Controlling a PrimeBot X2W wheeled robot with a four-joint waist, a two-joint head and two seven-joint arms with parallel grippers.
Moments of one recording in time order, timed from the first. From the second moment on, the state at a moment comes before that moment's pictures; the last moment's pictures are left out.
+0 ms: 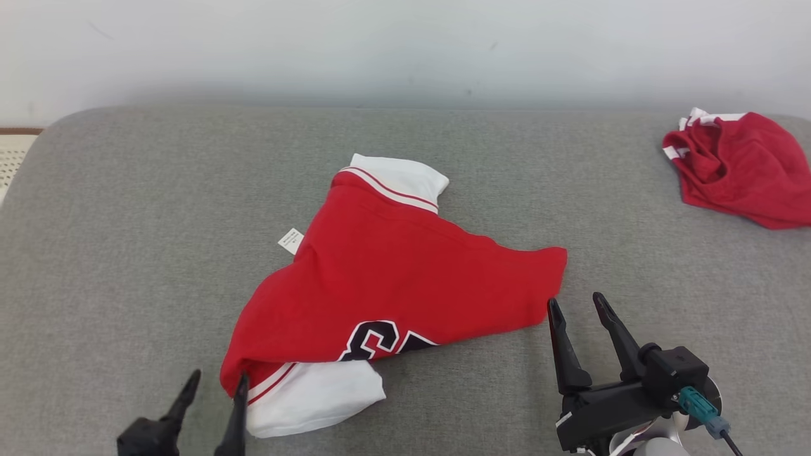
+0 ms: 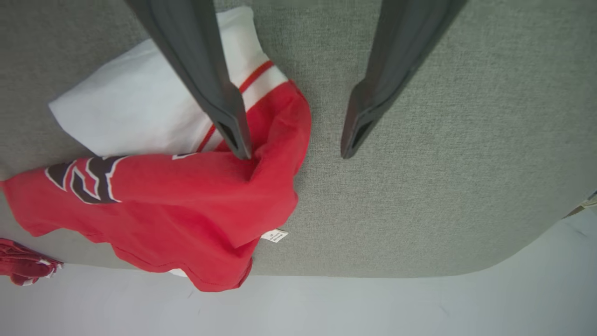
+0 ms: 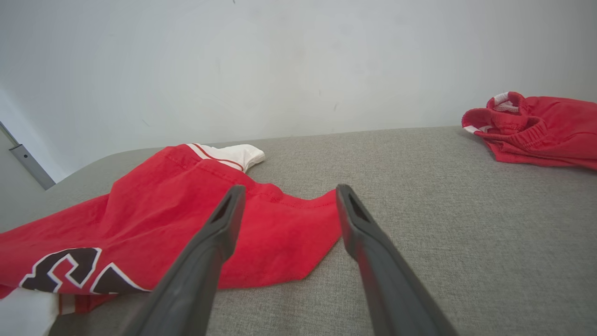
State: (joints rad) left arm -0.18 0.37 -0.42 0.15 -0.45 0.20 -0.23; right arm -0.18 -0.08 0.27 0.21 0.18 0.13 -0.26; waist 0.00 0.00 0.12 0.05
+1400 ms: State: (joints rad) left arm -0.06 0.39 -0.38 0.07 -0.51 0.24 -0.19; right arm -0.17 -0.09 0.23 0.22 0.18 0.13 -0.26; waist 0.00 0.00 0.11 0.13
